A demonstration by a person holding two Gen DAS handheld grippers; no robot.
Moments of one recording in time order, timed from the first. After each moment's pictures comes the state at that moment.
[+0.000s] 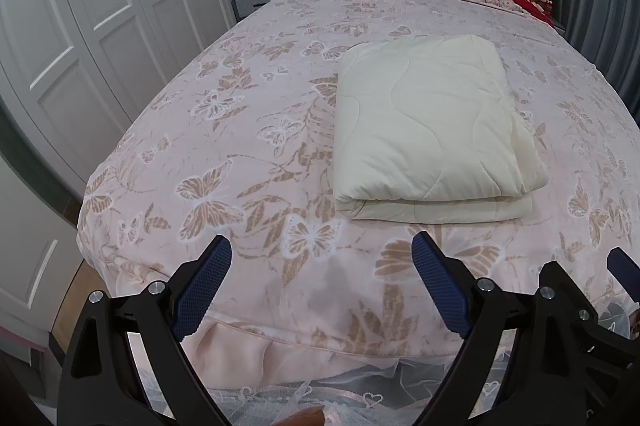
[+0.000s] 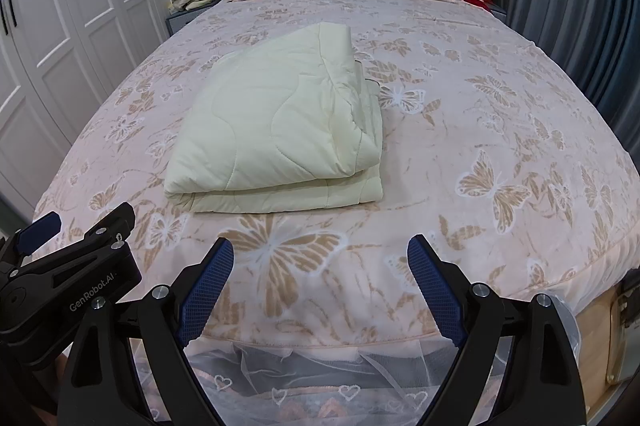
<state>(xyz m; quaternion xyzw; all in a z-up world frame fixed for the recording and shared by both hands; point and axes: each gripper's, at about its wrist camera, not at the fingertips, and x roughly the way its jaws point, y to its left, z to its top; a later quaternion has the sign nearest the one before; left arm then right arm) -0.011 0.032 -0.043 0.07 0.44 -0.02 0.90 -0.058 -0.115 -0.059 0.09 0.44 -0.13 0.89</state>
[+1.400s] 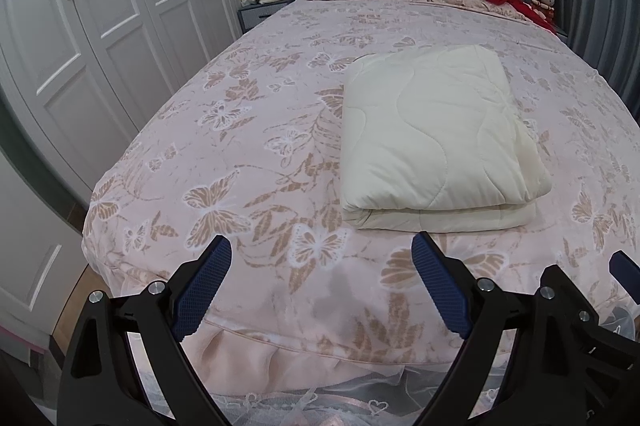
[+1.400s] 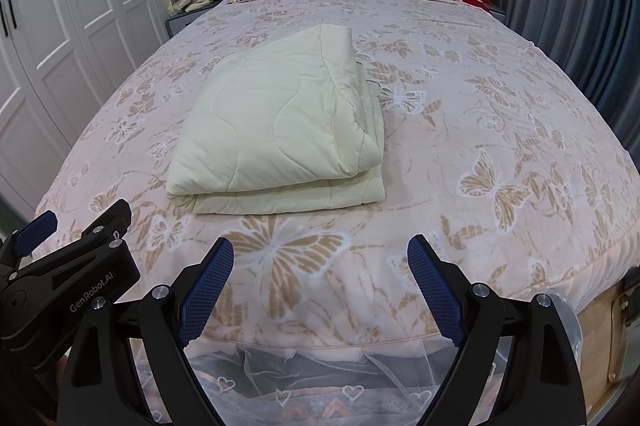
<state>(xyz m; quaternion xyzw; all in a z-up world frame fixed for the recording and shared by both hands) -0.015 0.028 -0.040 0.08 0.42 -0.01 0.91 -0.058 -0.115 -0.060 0.09 0.44 -0.13 0.89</state>
